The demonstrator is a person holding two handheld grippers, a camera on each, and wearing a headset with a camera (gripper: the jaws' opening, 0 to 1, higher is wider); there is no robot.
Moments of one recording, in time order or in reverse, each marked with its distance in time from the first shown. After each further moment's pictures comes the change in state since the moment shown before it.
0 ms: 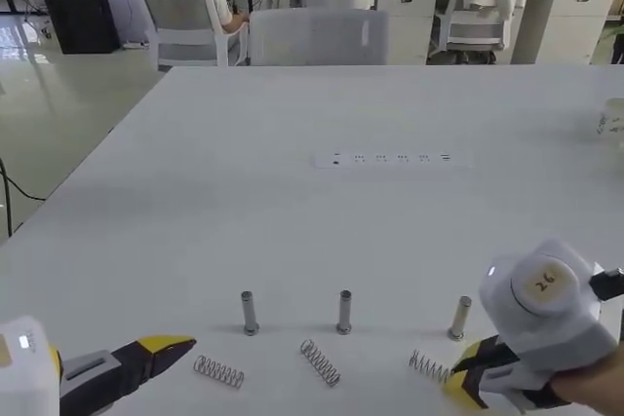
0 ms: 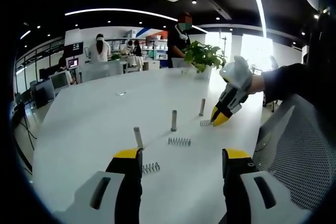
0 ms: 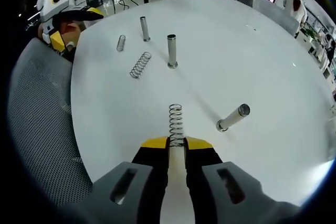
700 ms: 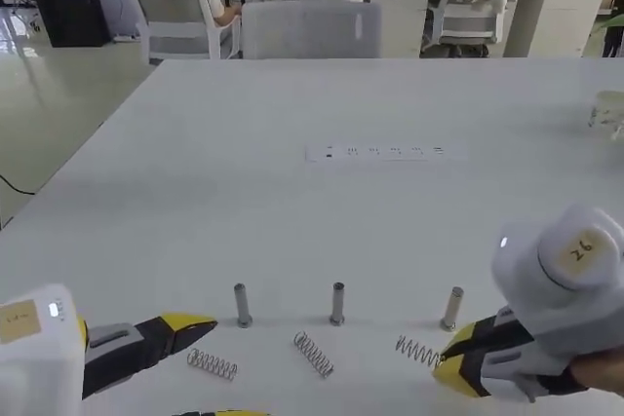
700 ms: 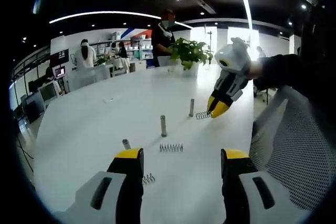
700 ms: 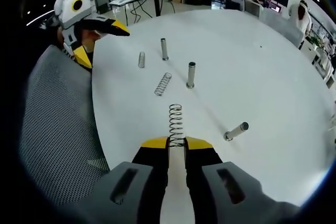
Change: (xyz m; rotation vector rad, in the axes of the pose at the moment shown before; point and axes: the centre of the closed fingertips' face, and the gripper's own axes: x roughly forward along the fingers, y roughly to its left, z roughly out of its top) left arm 0.015 -0.014 0.013 0.103 0.035 -0.099; right arm -0.039 0.027 0.031 -0.043 -0.080 0.059
